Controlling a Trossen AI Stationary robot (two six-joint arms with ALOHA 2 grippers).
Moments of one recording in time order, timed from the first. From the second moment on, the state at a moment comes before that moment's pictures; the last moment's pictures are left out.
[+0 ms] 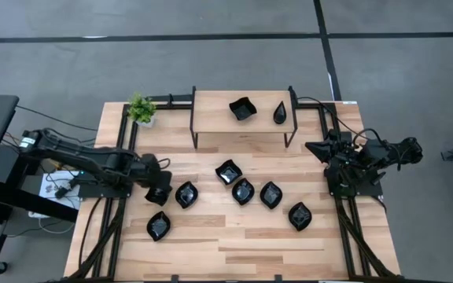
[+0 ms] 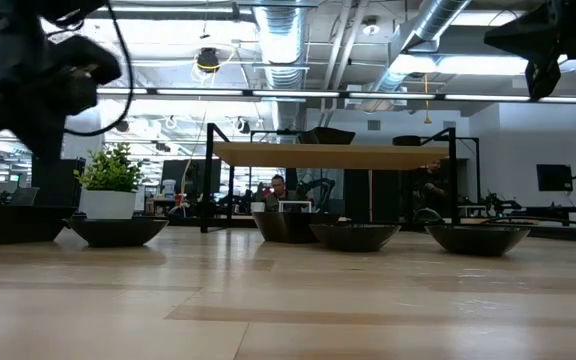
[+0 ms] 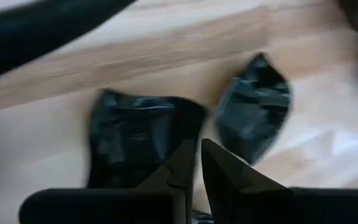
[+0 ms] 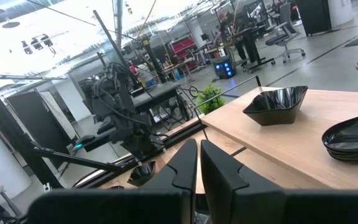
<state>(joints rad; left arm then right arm) -0.22 0.88 0.58 -0.87 -0.08 -1.53 0.33 0.01 0.30 -0.21 0.66 0.36</state>
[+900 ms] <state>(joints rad) -0.22 0.95 0.58 -1.03 -0.07 -1.53 0.33 0.00 0.30 -0.20 0.65 0.36</state>
